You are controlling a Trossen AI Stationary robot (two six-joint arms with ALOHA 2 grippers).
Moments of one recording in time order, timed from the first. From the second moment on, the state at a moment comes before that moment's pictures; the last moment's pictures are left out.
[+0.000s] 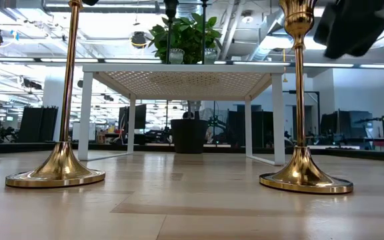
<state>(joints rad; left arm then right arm) -0.47 0.85 0.93 -0.39 -0.35 -0.24 0.63 1.56 1.06 -0.47 0.24 0.84</state>
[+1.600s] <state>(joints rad) -0.47 0.85 0.93 -0.39 -0.35 -0.24 0.62 1.72 0.92 0.09 0.31 0.84</state>
